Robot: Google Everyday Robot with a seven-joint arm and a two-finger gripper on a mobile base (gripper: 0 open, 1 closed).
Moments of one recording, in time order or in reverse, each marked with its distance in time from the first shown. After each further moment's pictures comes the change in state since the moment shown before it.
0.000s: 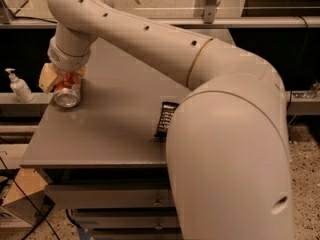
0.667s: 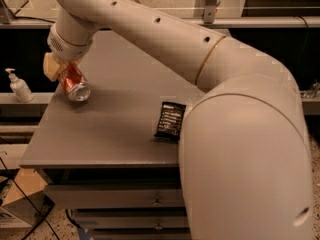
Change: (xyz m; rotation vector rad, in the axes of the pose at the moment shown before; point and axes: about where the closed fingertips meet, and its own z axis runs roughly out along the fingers) arm -0.018 0.007 -0.034 -0.021 -0.077 -0.119
